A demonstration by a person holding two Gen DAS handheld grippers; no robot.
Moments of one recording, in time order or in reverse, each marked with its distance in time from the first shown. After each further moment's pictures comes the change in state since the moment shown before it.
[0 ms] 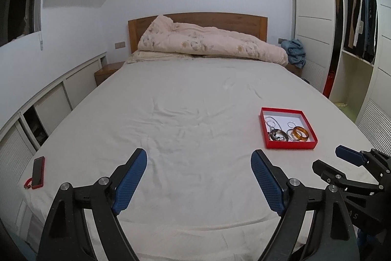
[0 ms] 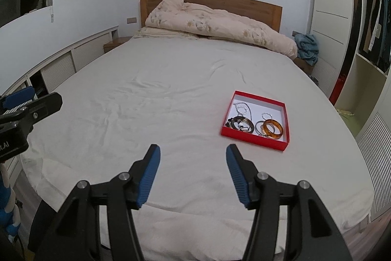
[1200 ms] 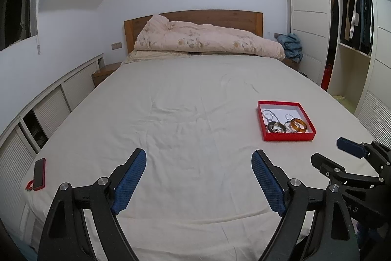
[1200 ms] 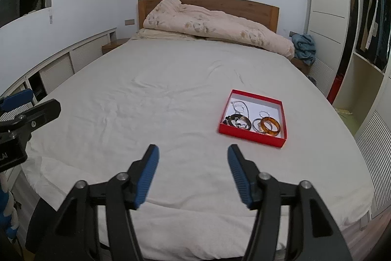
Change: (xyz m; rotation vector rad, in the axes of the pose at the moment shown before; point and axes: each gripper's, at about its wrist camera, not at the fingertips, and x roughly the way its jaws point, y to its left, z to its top) left arm -0.005 -0.011 -0.009 0.031 0.018 -0.001; right arm -0.004 0.000 -0.009 0.012 -0.010 -0.016
